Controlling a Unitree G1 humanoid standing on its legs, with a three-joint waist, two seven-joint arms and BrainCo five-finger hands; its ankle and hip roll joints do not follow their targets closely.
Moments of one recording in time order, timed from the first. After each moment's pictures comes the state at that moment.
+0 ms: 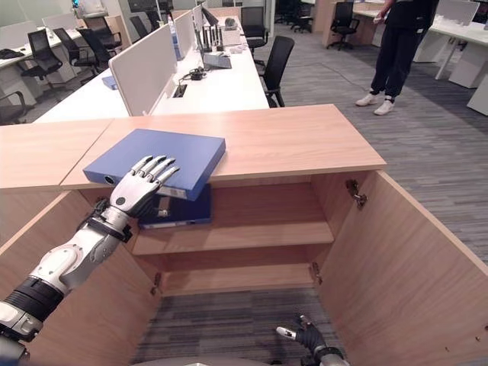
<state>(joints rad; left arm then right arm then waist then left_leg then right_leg) -0.33 0.78 -0.46 0.24 0.85 -0.17 0.42 0.16 -0.31 0.32 0.87 0.29 -0.12 0.04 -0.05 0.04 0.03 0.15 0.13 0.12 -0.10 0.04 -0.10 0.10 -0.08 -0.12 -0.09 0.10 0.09</state>
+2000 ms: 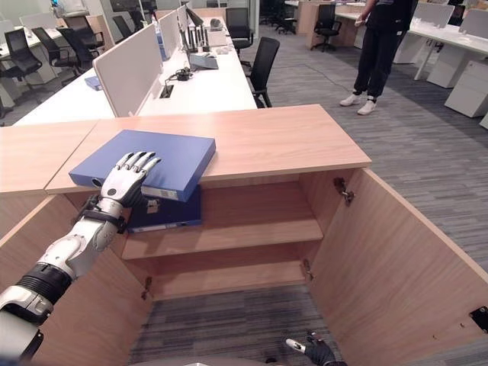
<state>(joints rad) -0.45 0.74 -0.47 0.44 0.75 -0.08 0.43 0.17 -0.31 0.27 0.99 0.33 -0.11 0.03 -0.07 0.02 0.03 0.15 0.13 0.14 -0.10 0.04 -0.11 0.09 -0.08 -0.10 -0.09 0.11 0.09</state>
